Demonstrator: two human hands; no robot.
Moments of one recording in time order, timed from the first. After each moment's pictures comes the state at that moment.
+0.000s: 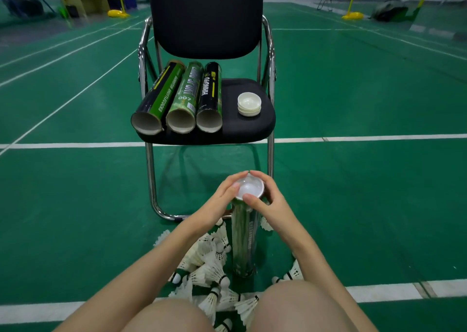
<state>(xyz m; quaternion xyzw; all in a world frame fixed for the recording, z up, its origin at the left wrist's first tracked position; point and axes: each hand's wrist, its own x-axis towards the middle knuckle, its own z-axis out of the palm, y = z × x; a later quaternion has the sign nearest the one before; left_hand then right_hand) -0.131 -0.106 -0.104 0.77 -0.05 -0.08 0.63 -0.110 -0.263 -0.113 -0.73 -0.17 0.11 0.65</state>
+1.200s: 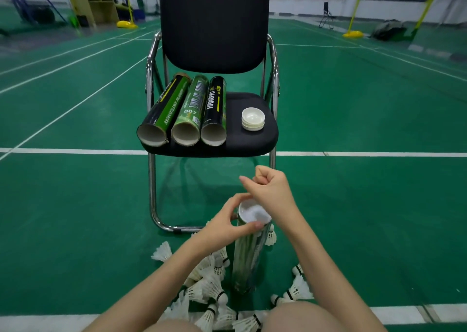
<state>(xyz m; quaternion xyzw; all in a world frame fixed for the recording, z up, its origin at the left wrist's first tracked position) -0.139 -0.111 -0.103 0.81 -0.05 -0.09 0.58 -0.088 -0.234 -0.050 -0.75 -0.18 -0.02 0.64</state>
